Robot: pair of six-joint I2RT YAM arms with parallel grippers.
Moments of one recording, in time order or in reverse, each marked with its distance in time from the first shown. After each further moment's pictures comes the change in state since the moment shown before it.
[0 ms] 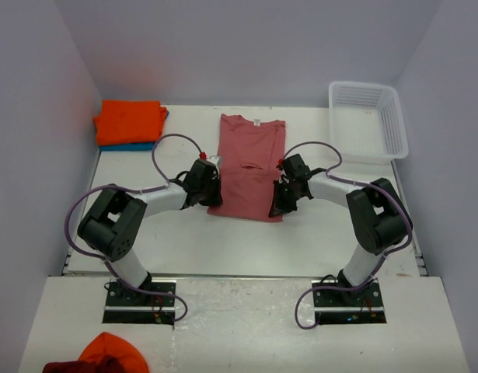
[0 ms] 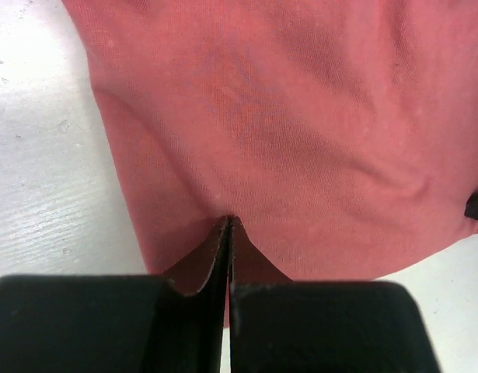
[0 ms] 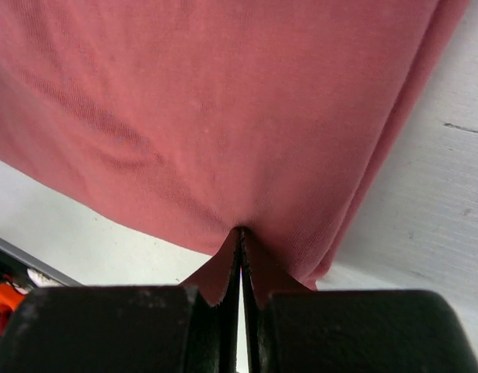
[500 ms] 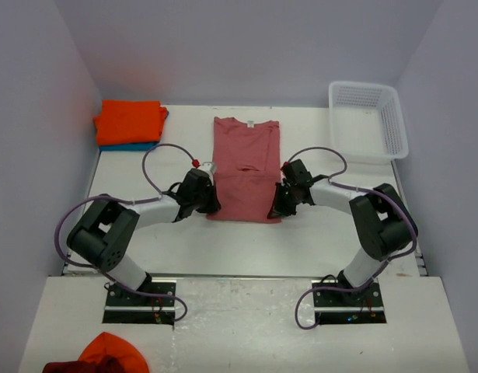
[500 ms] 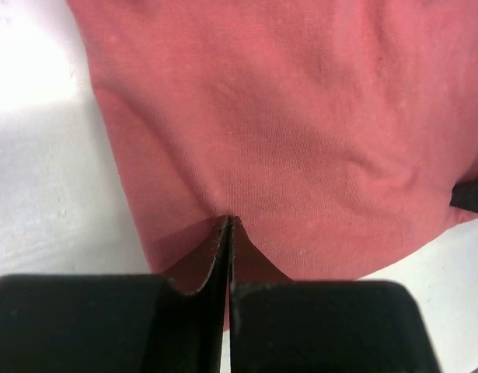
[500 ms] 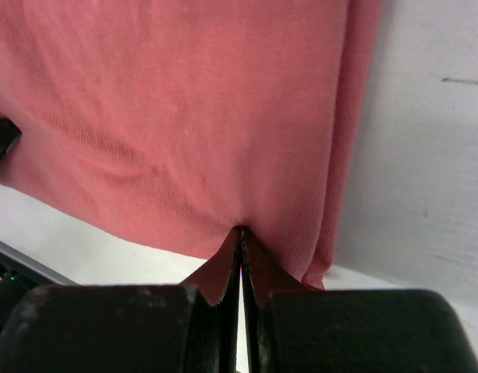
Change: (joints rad) left arm -0.005 -0.089 -0.164 0.161 0.002 -0.066; right arm 0.018 -0.052 -0.096 0.102 0.031 0.161
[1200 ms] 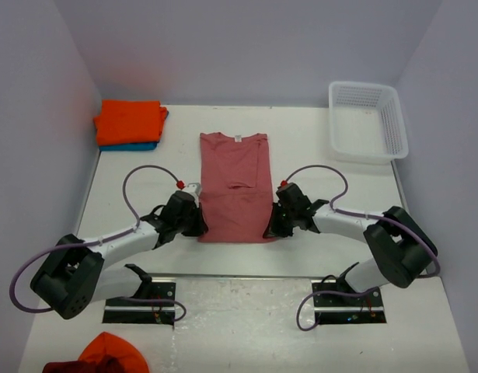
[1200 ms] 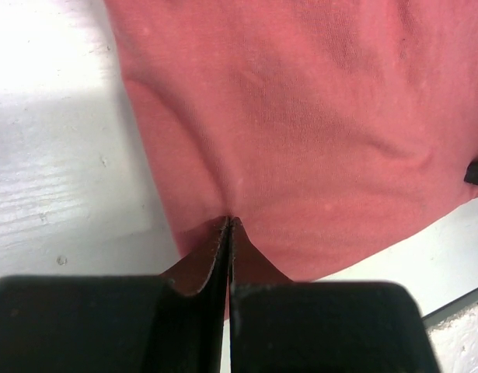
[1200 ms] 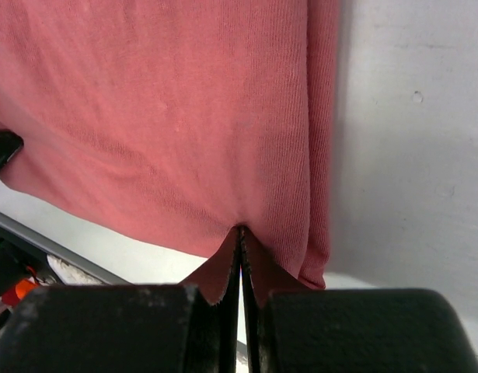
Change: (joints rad) left arm -0.032 -0.370 -0.269 -0.146 -0.012 -0.069; right arm 0.184 -0.207 -0.237 0.116 0.075 0.190
